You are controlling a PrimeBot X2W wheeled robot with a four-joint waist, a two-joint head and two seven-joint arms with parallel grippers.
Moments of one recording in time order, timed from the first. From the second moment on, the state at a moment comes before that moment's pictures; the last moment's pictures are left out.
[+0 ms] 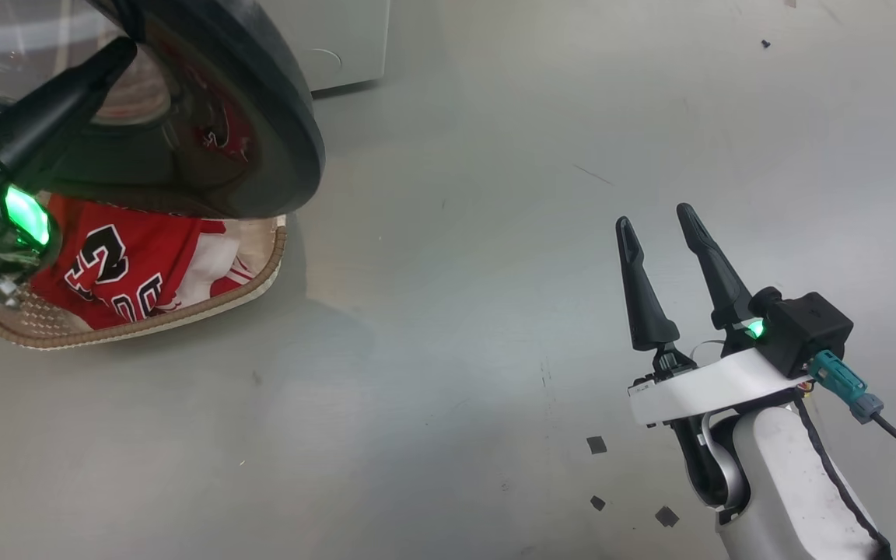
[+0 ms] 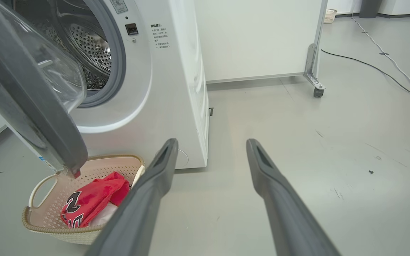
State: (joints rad) left arm -0.61 0.31 0.02 -0.03 -1.83 0.01 0.79; right arm -0.23 -0.05 0.28 0.10 0.36 0.02 -0.25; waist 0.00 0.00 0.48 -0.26
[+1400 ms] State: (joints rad) left arm -0.88 0.24 -0.03 0.39 -1.65 -0.07 0.62; right arm -0.26 -0.05 0.31 0.13 0.38 -0.01 -0.25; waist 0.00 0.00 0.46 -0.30
